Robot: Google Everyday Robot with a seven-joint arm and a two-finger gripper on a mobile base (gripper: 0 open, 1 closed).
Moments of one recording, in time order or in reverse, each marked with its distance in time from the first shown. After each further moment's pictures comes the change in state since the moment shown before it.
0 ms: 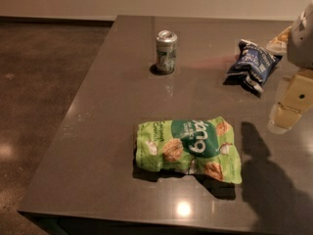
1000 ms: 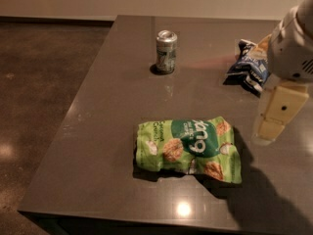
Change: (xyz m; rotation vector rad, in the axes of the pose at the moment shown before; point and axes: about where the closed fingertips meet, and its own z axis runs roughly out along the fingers) arm -0.029 0.024 0.006 -0.019 -0.019 -0.063
